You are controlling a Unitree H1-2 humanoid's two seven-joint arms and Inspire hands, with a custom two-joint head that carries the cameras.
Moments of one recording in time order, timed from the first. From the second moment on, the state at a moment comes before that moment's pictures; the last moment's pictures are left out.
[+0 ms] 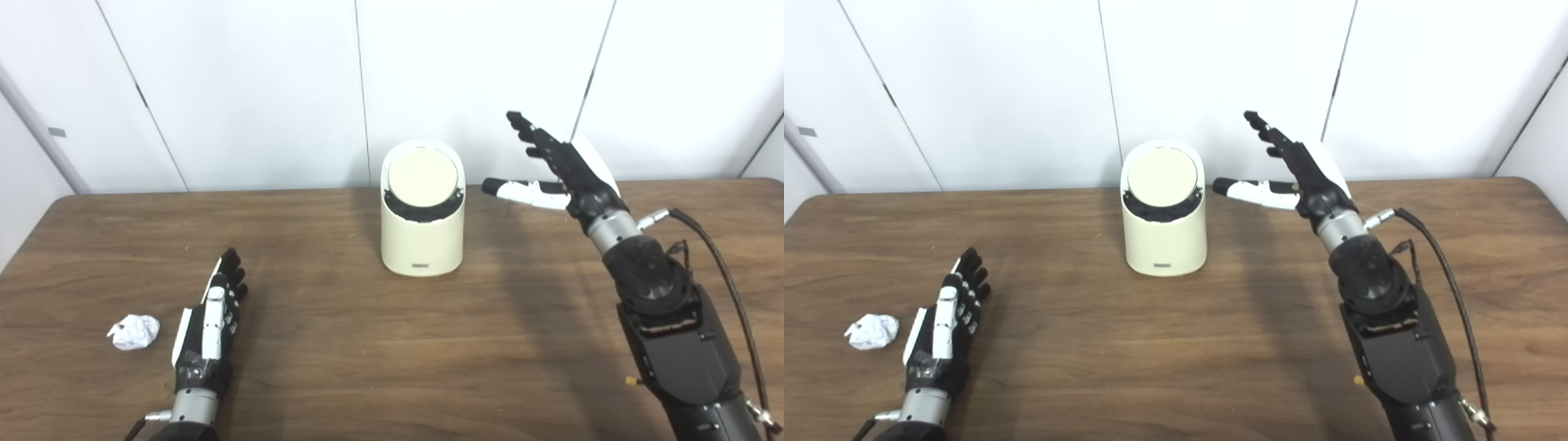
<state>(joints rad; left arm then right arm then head) 0.01 0.11 0.15 -0.03 -0.19 -0.07 -0.07 -0.52 -0.28 0.10 -0.10 -0.31 0.34 0.14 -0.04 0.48</state>
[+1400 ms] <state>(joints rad) 0.01 0.11 0.14 -0.02 -0.17 -0.10 -0.05 -0.84 -0.33 0.35 0.11 -0.54 0.43 0.39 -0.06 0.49</state>
